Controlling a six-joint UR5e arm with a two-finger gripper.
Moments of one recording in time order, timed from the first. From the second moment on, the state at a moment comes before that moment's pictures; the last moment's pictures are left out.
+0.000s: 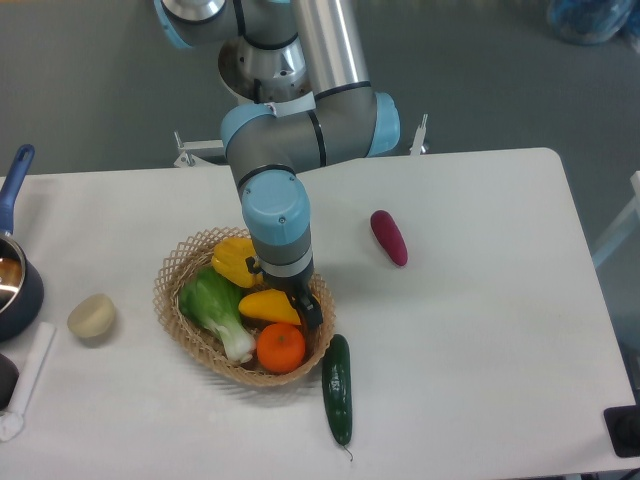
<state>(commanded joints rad) 2.29 -1.95 -1.79 -1.00 1.62 1.35</state>
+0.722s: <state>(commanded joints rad) 2.29 -1.97 -1.78 -1.00 1.62 1.30</state>
